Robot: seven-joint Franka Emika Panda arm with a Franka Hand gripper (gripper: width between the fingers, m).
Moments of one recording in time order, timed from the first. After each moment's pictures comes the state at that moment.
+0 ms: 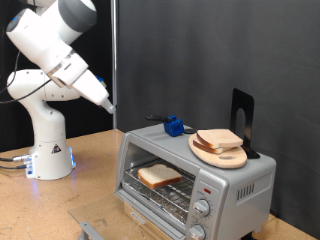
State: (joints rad) arm -0.47 -0.53 0.15 -2.61 0.91 1.96 -1.33
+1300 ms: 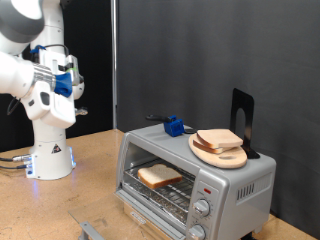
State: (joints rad) arm -0.61 -0.27 -0.04 -2.45 0.86 1.23 -0.64
